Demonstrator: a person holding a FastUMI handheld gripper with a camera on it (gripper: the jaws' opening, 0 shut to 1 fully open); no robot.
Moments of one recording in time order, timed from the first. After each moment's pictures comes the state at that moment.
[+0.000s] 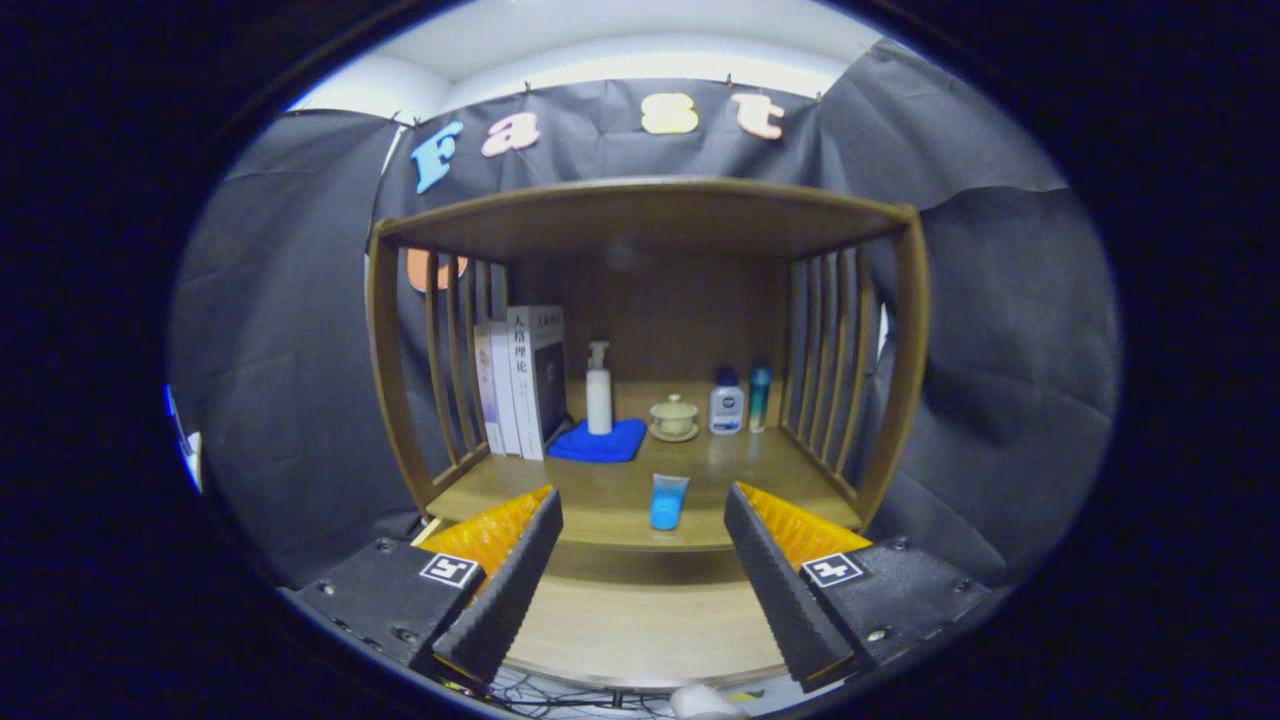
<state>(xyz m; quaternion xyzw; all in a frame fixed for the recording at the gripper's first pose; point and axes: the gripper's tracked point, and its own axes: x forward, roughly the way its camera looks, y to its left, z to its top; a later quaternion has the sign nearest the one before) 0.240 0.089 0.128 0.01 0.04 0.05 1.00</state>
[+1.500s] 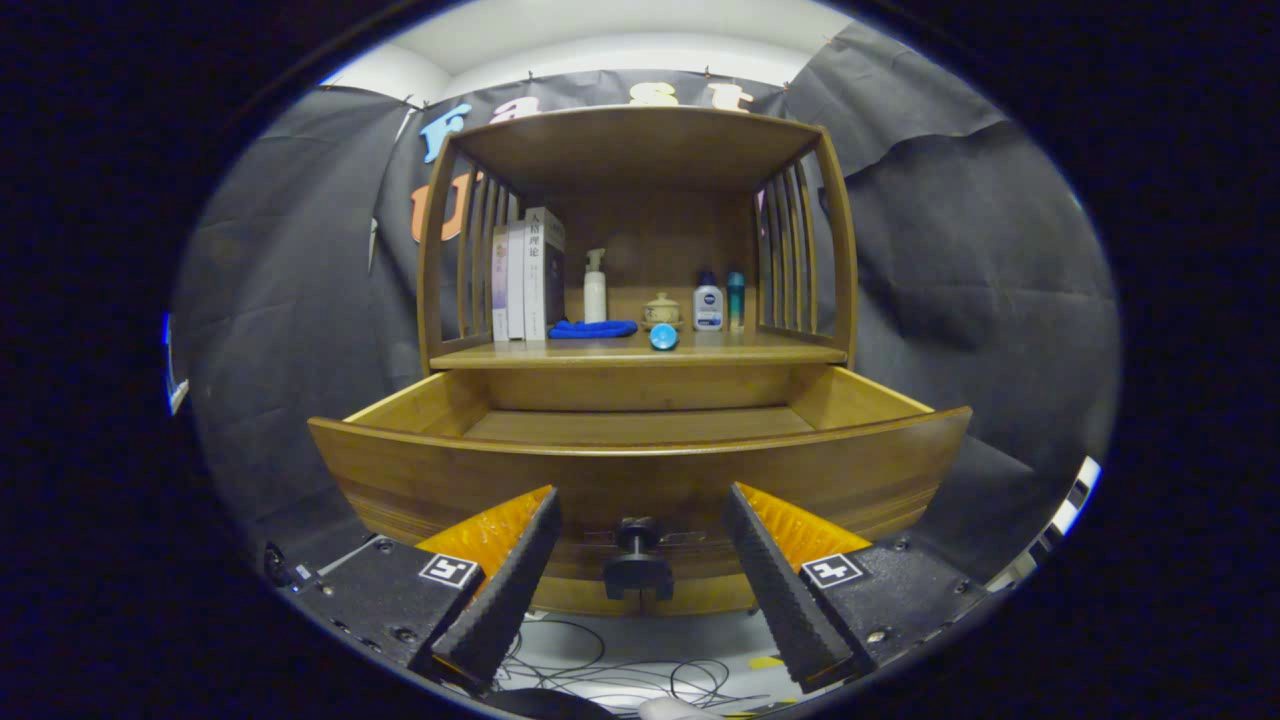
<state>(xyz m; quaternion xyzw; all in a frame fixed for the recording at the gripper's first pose) 0.167 0.096 -0.087 0.02 0.09 0.02 1.00</state>
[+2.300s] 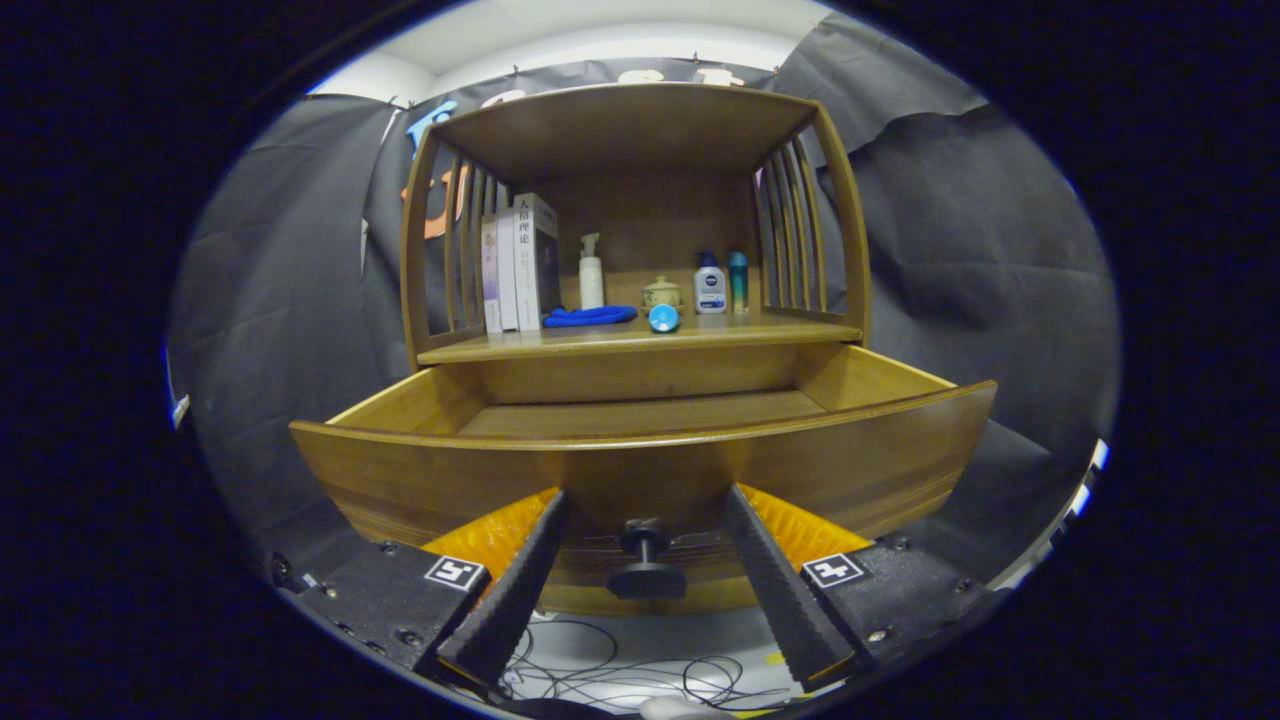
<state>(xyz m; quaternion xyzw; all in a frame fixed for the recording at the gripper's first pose) 0.191 0.098 -0.098 0.03 0.11 0.03 0.99</state>
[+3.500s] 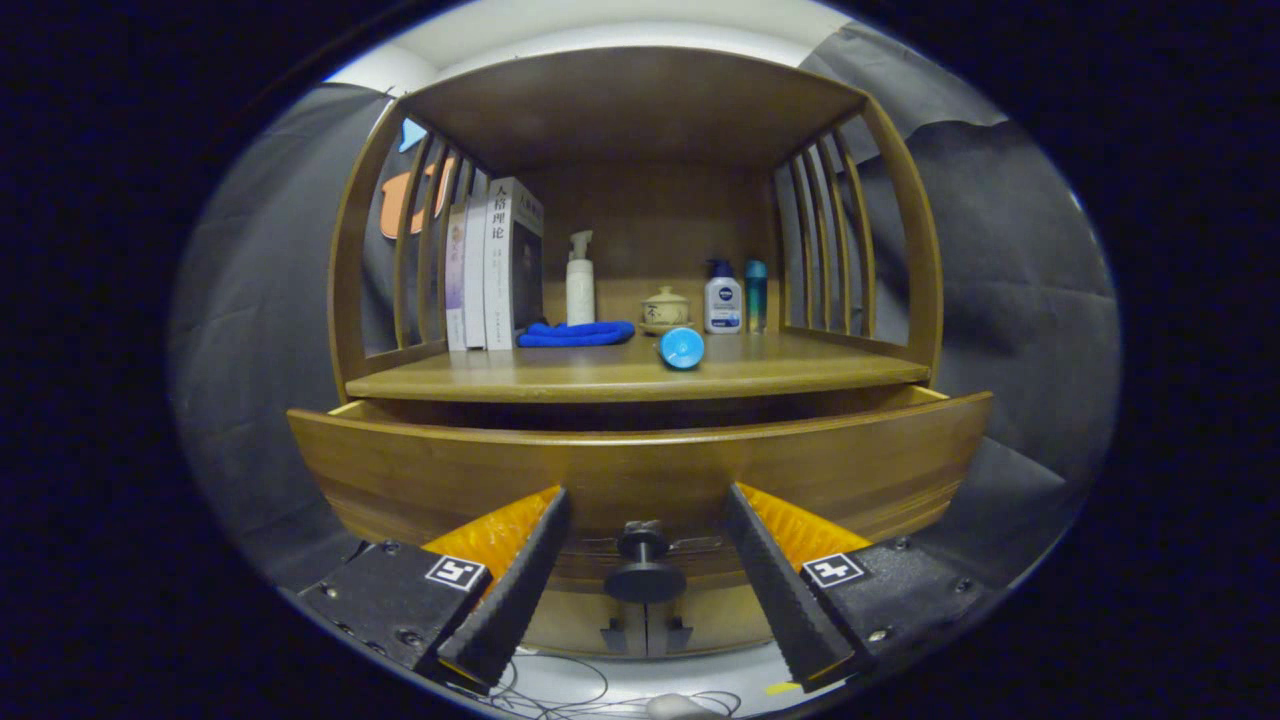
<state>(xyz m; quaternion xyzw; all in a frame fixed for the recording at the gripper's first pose) 0.325 0.115 -0.085 0.02 0.08 0.01 1.00</state>
